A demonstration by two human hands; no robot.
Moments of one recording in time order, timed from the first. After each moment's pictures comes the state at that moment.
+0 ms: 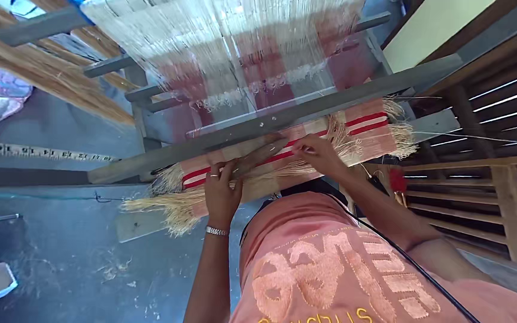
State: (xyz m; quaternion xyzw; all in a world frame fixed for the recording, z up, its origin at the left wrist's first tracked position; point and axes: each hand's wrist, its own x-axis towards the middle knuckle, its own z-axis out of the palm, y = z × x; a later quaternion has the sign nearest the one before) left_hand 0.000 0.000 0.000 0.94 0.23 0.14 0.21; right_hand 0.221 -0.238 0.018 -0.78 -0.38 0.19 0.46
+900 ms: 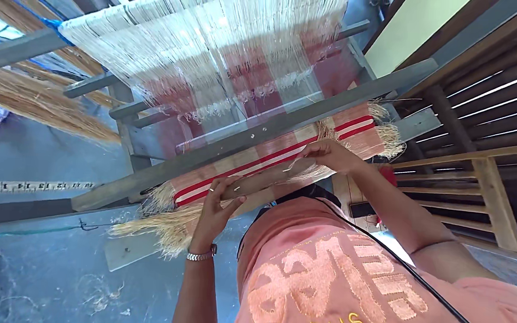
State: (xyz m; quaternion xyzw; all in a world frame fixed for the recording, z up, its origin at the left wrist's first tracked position) left_hand 0.002 0.016 0.027 0.79 0.13 0.05 0.59; right_hand 0.252 -0.273 0.050 -0.66 -0.31 0.40 0.56
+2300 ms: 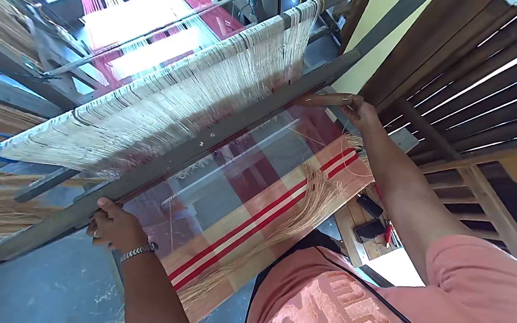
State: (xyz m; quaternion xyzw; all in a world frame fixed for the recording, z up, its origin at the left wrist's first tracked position) left_hand 0.154 0.200 0.040 0.71 0.60 0.25 0.26; right_hand 0.549 -0.356 -0.020 -0.52 0.21 0.04 0.83
